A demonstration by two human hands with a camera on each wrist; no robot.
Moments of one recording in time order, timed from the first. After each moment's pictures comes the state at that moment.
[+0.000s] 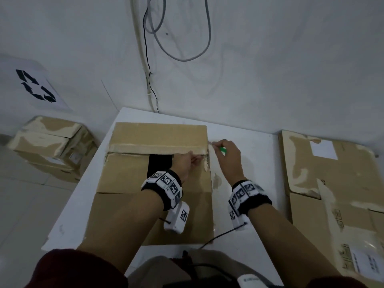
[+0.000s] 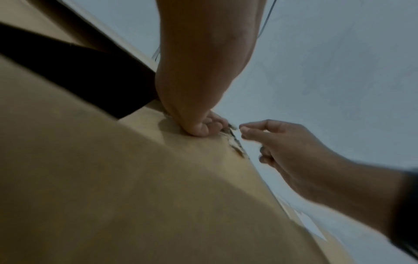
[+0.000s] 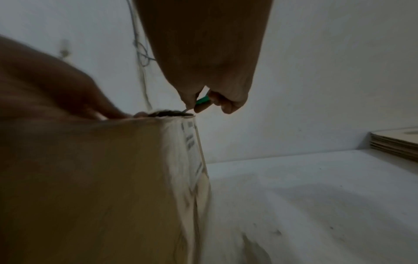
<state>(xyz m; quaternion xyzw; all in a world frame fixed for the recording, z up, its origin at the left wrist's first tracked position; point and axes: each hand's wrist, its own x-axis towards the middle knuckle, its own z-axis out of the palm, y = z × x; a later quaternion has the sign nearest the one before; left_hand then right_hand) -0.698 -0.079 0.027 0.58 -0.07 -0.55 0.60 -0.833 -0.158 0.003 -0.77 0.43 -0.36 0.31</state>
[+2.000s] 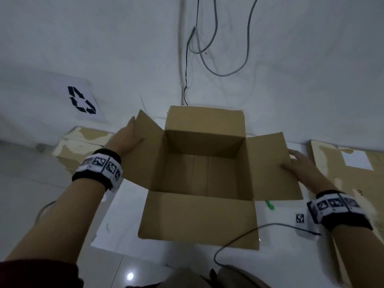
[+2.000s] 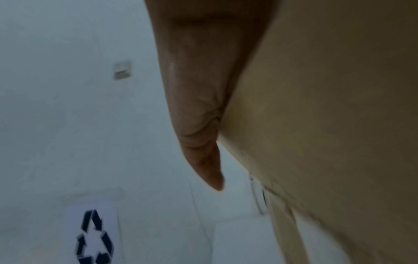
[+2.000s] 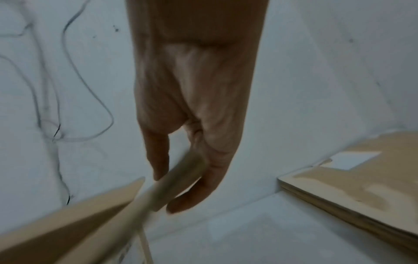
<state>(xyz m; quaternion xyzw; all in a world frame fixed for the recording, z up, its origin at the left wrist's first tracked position) -0.431 0.032 0.115 0.85 -0.44 -0.23 0.19 -0.918 -0.164 0.070 -0.62 0.55 -0.19 0.53</state>
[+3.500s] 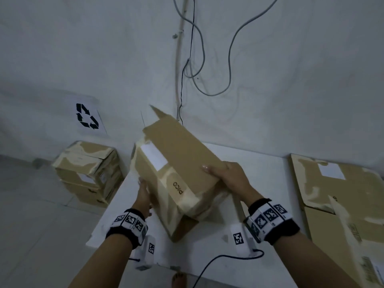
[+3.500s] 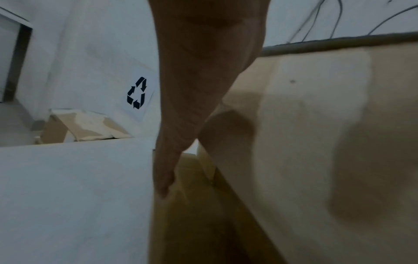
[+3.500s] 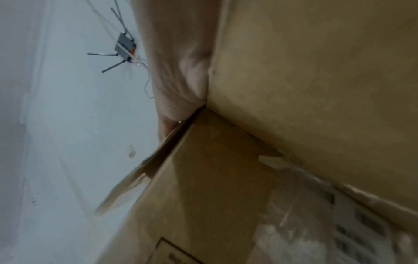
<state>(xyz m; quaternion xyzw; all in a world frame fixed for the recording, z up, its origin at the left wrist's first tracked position) -0.564 0.106 0.004 0.68 0.02 -0.49 0.54 -0.796 -0.016 0.127 -0.70 0.45 -0.22 0.50</state>
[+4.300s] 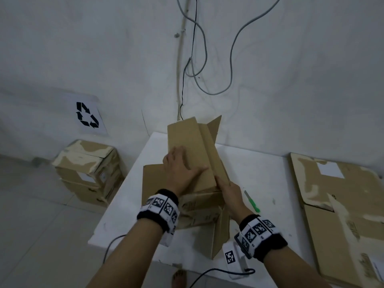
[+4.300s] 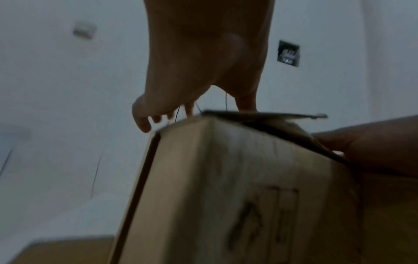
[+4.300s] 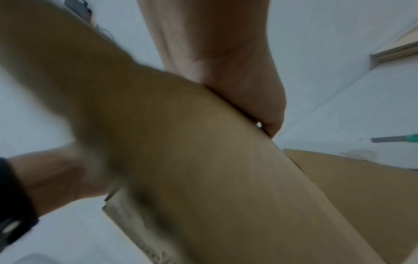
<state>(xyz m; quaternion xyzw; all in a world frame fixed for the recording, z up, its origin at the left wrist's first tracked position) -0.636 0.067 0.111 0.80 -0.43 -0.21 0.36 -0.802 0.013 0.066 -0.56 0.50 -0.29 0.59</state>
